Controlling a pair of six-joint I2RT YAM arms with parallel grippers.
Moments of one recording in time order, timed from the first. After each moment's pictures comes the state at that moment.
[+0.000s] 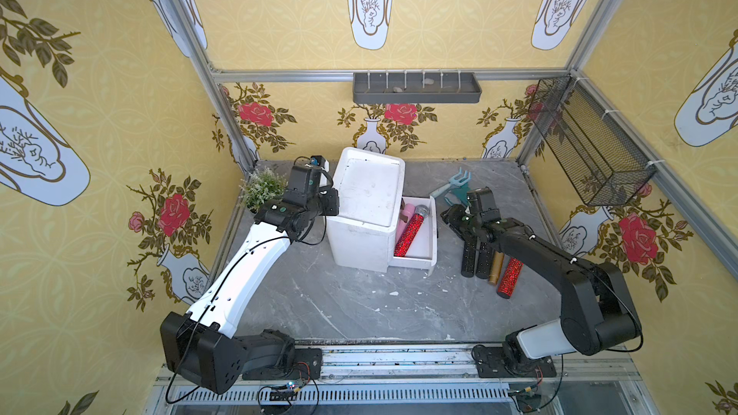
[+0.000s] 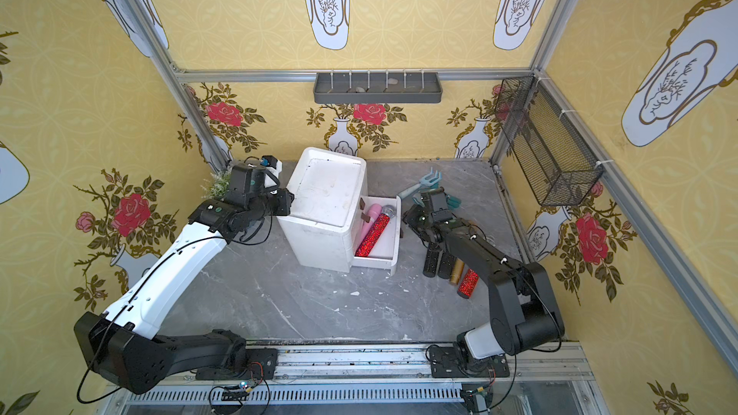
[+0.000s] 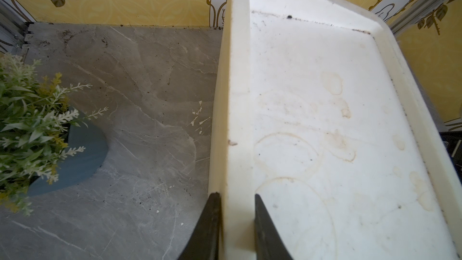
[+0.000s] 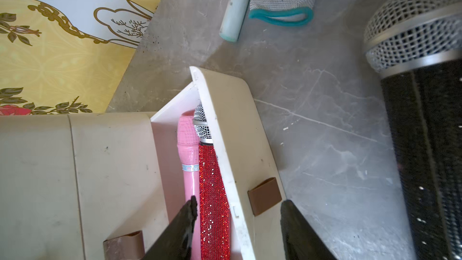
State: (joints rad) left arm -0.39 1.30 1.27 -0.67 -0.02 -0.27; right arm 0.39 1.47 0.91 -0.23 -0.14 0.95
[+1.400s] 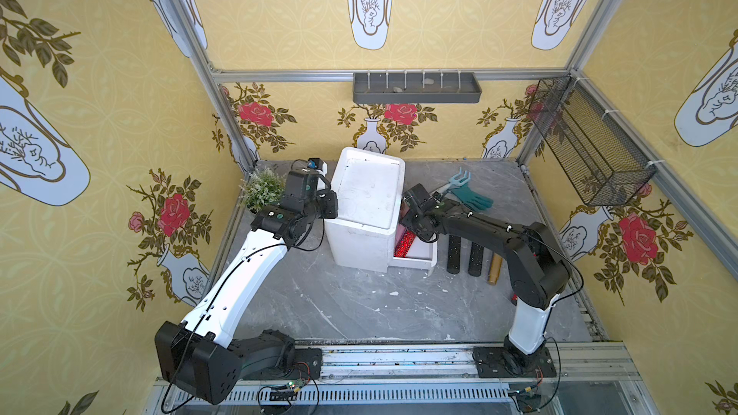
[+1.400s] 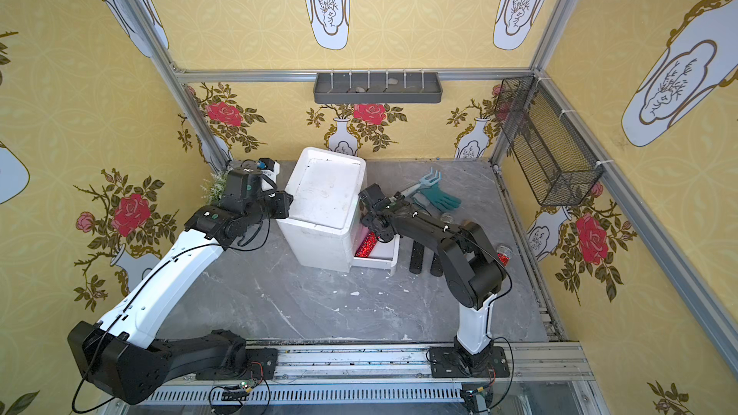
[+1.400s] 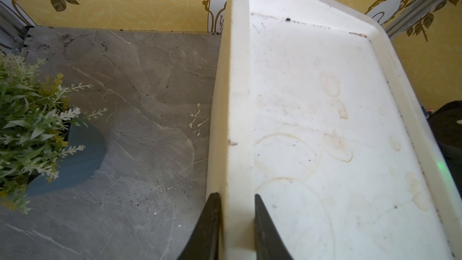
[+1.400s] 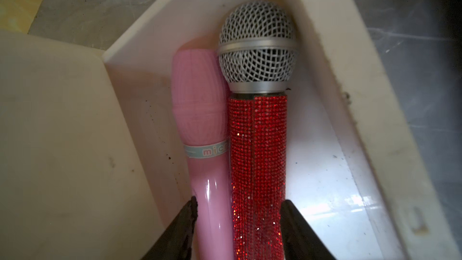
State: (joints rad) left arm -0.39 1.26 1.21 -0.62 -0.01 -0.28; right arm 0.72 1.86 1.33 -0.53 0.14 1.17
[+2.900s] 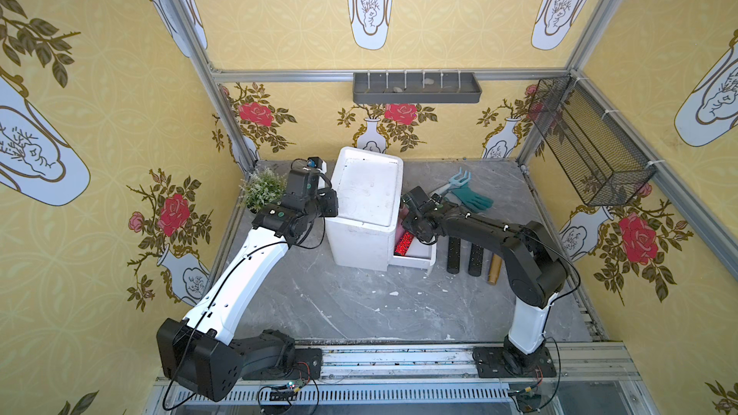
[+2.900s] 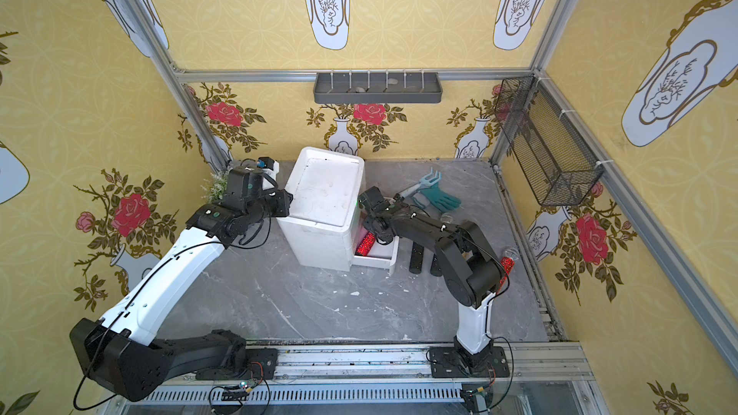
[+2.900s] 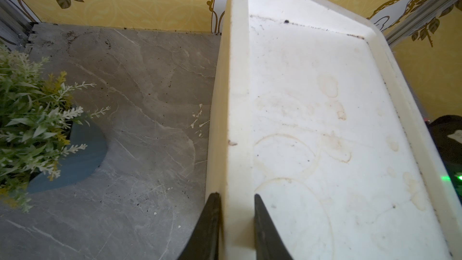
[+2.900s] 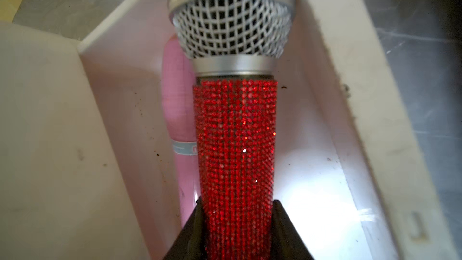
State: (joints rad) left arm -0.39 1.28 1.23 -0.63 -0.03 -0.29; right arm 0.72 1.87 1.31 -0.51 0.16 1.14
